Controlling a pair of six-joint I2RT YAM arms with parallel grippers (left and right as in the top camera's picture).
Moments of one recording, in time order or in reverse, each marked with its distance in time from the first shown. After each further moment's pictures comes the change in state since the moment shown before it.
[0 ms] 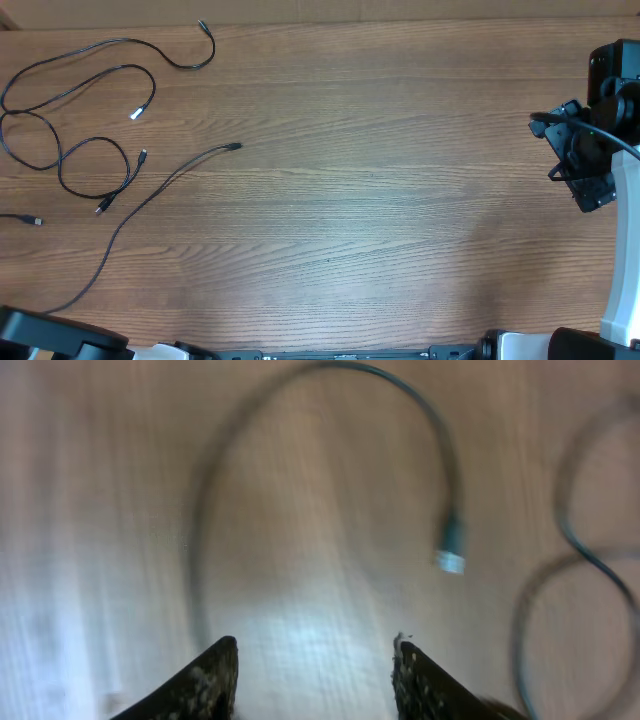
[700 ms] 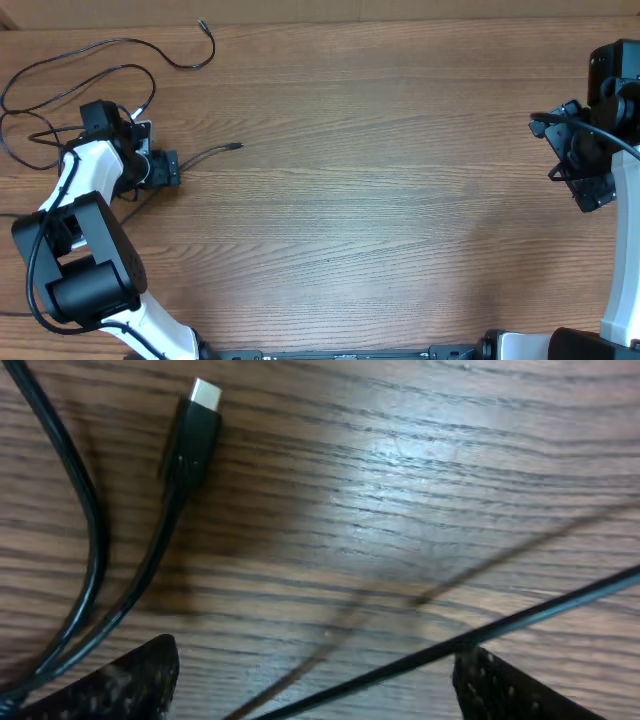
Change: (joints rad) left arm -0.861 0.296 0.000 0.034 -0.051 0.453; right arm 0.000 0.000 0.000 0.000 0.000 0.000
